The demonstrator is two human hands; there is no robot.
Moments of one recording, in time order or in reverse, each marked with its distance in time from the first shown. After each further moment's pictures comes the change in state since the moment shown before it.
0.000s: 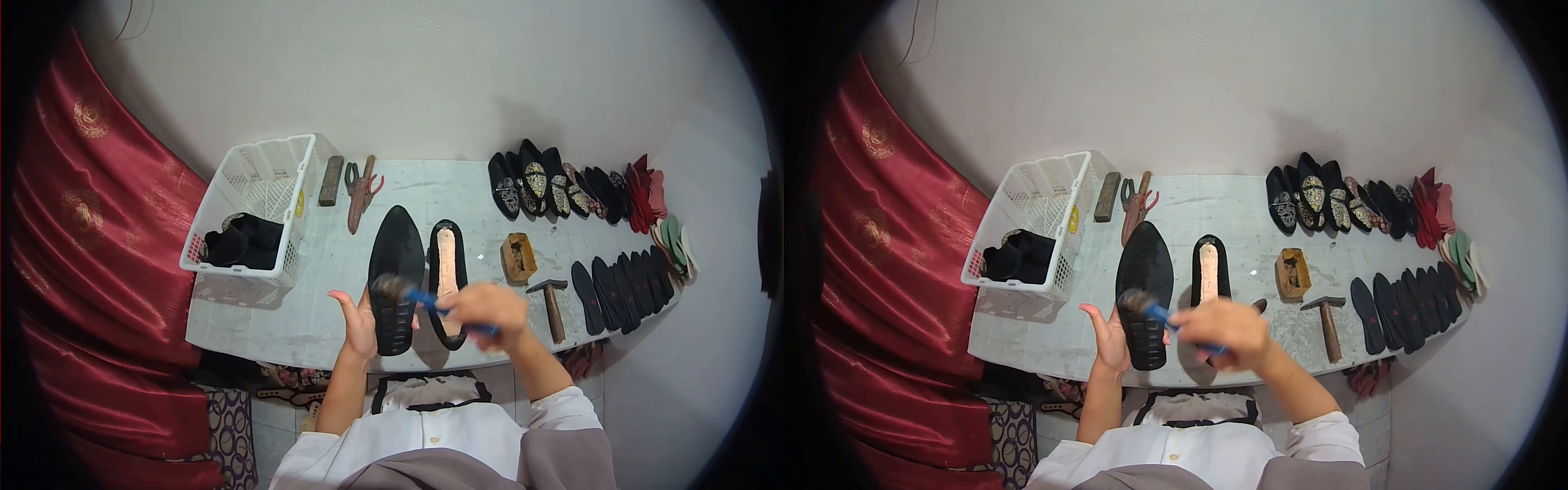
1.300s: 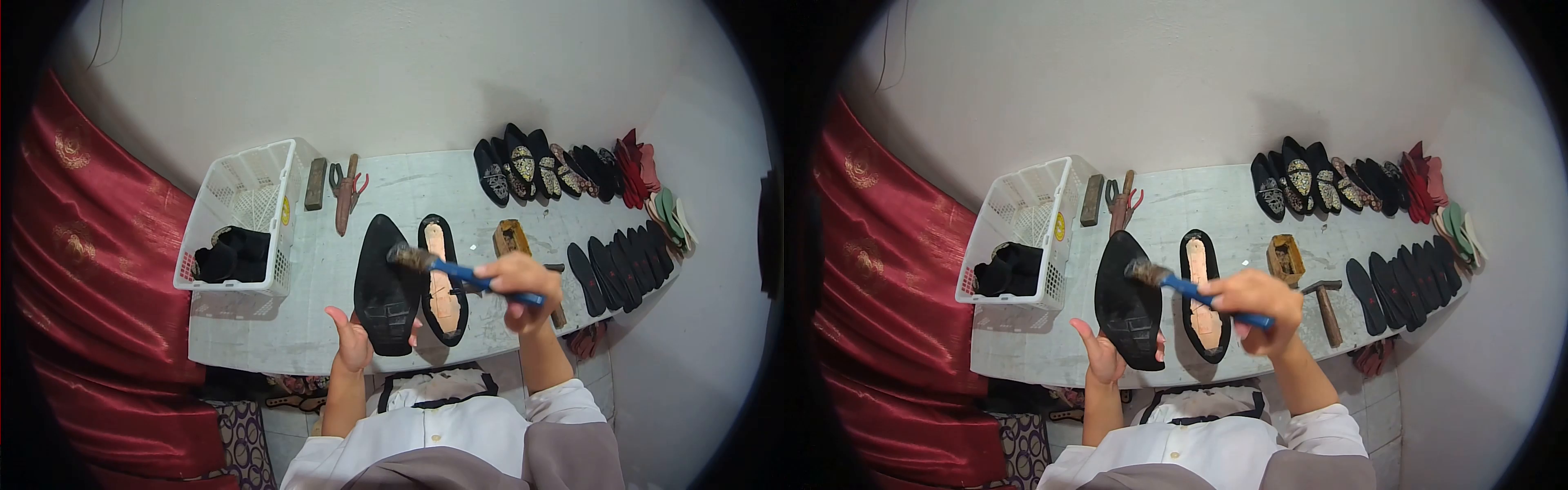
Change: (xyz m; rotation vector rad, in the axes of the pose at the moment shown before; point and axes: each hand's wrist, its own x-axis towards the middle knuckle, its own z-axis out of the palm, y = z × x) left_hand -0.008 0.000 -0.004 0.004 -0.330 0.051; right_hand 0.005 -0.005 -0.027 -0.062 0.305 0.051
